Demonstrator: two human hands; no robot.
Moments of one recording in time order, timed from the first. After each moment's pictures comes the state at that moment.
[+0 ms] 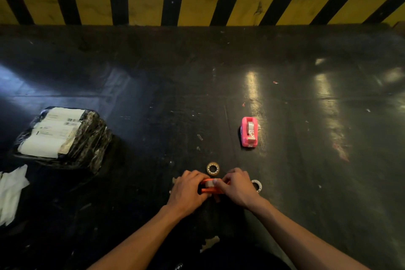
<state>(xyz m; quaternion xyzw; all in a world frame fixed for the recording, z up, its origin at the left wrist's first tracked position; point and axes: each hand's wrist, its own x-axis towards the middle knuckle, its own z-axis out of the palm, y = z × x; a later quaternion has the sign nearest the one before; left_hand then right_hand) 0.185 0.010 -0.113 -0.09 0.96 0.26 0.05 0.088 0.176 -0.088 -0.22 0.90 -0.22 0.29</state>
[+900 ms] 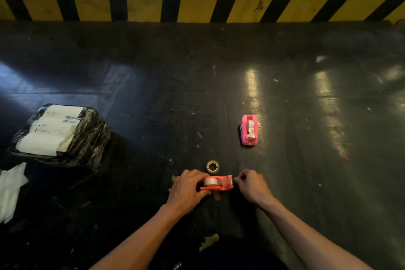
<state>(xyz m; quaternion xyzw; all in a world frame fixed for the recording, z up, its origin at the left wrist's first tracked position) 0.186 0.007 -0.120 -0.10 0.95 0.28 0.06 0.078 0.199 -0.089 -0.06 0.91 -0.26 0.31</state>
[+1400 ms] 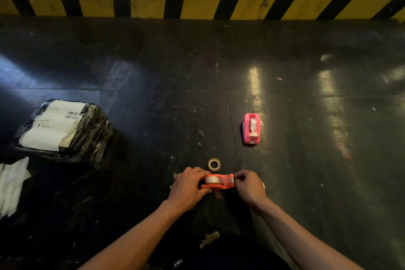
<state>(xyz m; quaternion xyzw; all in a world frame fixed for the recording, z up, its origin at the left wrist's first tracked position) 0.185 0.005 -0.125 -0.09 0.96 0.27 0.06 0.093 0.191 -0.090 0.00 0.88 -0.36 0.31</state>
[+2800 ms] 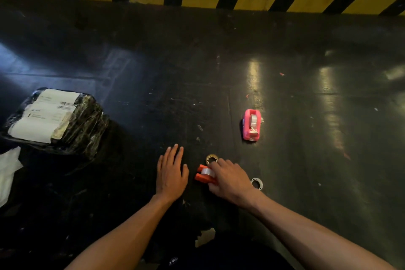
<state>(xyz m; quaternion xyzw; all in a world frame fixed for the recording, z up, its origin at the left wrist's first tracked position) 0.184 -0.020 -0.159 -0.26 0.95 0.18 0.02 0.087 0.159 -0.090 -0.43 0.87 -0.10 0.20</state>
